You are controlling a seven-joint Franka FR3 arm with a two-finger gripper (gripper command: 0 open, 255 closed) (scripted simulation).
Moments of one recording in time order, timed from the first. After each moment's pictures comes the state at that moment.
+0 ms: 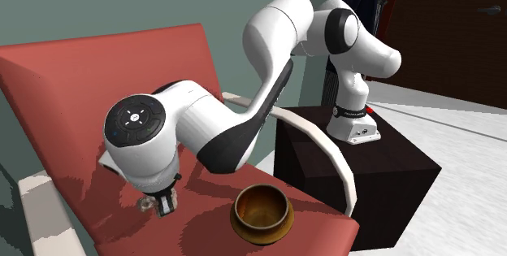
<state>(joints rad) 0.50 0.97 0.25 -1.04 -0.70 1.81 0.48</state>
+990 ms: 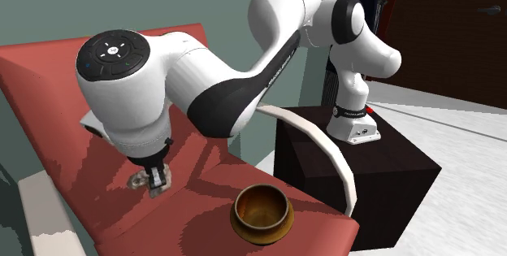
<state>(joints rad) 0.51 0.89 0.26 -0.98 -0.68 1.69 0.41</state>
